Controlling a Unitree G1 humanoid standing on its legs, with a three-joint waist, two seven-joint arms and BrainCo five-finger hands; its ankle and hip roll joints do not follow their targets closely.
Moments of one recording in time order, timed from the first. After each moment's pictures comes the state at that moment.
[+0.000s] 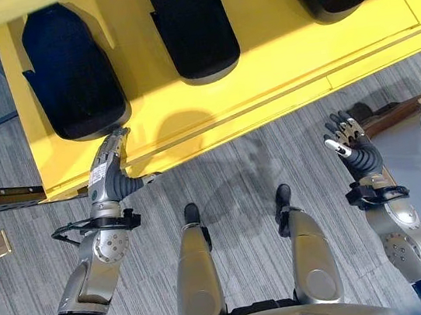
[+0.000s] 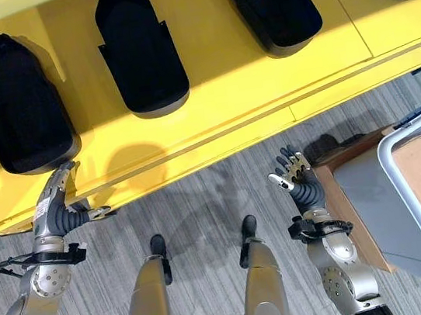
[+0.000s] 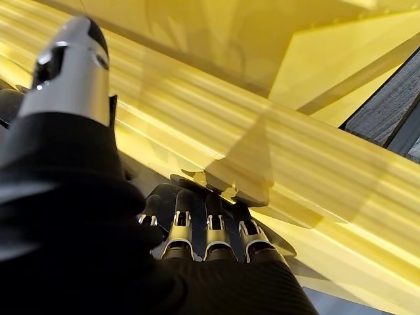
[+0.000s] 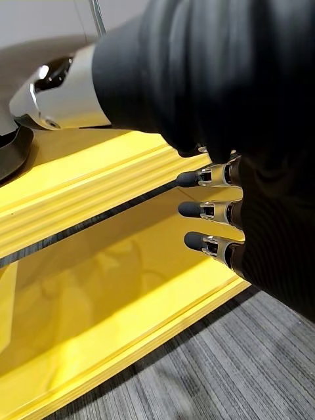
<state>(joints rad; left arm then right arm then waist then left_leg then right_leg) 0.06 0.60 -0.01 -0.06 0.41 -0.06 0.36 0.08 -0.40 0.09 -0.12 0.70 -0.11 -0.08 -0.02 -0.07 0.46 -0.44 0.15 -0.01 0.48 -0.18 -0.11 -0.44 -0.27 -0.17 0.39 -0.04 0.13</state>
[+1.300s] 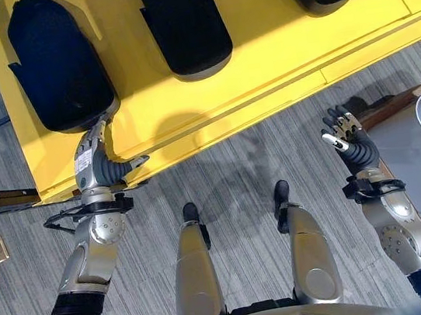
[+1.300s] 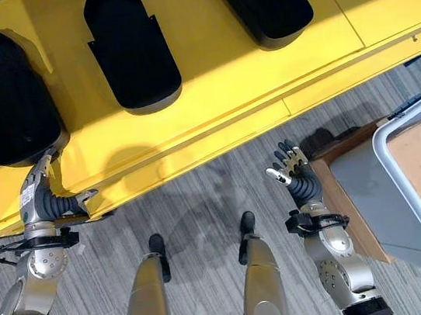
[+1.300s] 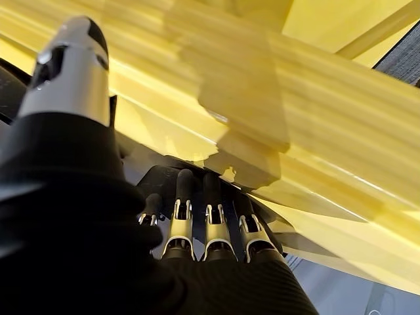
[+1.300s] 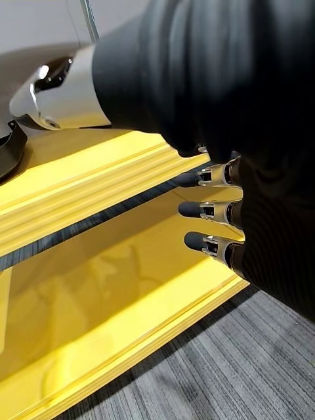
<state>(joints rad) -0.05 0.60 0.01 0.01 0.43 -0.01 0.42 0.04 -0.40 0.09 -0.09 0.70 -0.10 -0.08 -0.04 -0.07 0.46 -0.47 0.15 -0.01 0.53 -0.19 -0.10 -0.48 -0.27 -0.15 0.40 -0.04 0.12</state>
